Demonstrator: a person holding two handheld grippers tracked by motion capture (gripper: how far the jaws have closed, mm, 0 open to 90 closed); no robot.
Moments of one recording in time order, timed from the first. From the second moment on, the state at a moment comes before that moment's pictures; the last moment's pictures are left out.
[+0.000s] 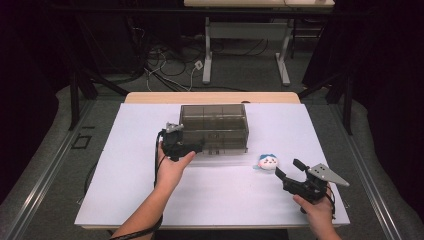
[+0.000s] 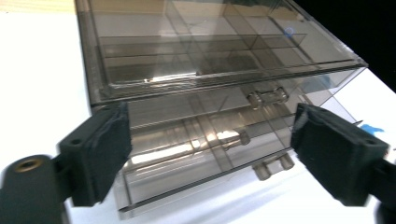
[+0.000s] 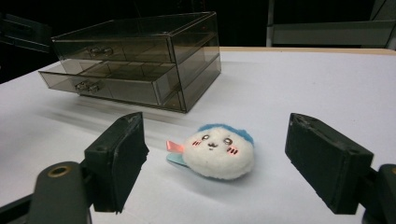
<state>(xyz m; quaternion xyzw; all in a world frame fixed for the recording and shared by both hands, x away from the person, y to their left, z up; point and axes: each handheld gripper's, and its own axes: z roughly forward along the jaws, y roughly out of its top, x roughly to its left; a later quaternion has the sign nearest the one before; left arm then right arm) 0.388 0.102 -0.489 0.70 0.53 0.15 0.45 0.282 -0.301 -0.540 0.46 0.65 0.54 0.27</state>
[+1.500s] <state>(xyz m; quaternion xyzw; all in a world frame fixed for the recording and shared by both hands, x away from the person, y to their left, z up) 0.401 0.124 -0.495 0.71 0.58 0.16 0.36 0.282 -0.301 -0.541 0.46 0.65 0.55 0.27</state>
